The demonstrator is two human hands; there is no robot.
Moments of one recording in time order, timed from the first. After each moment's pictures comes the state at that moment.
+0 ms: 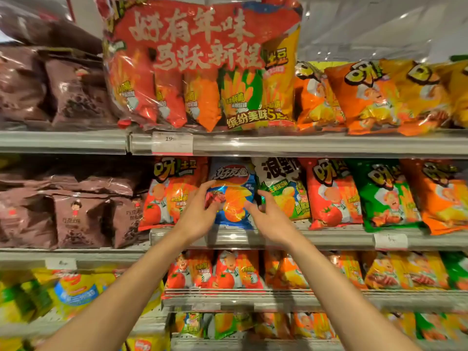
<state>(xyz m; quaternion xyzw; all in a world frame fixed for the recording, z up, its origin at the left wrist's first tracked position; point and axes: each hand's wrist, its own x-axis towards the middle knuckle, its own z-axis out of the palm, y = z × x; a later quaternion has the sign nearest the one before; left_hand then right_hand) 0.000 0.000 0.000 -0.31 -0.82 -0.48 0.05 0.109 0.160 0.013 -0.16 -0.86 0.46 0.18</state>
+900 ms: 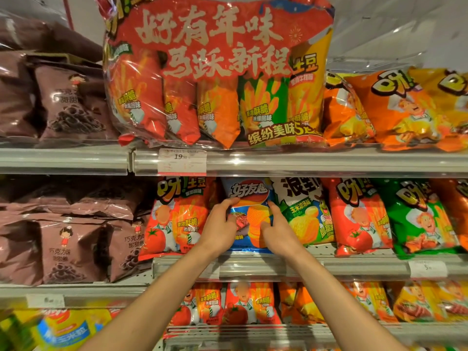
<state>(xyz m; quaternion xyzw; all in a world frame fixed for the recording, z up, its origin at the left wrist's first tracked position) -0.056 0.041 -0.007 -0.30 -0.78 -0.54 0.01 0.012 0.186 -0.020 -0.21 -0.84 0.46 0.20</state>
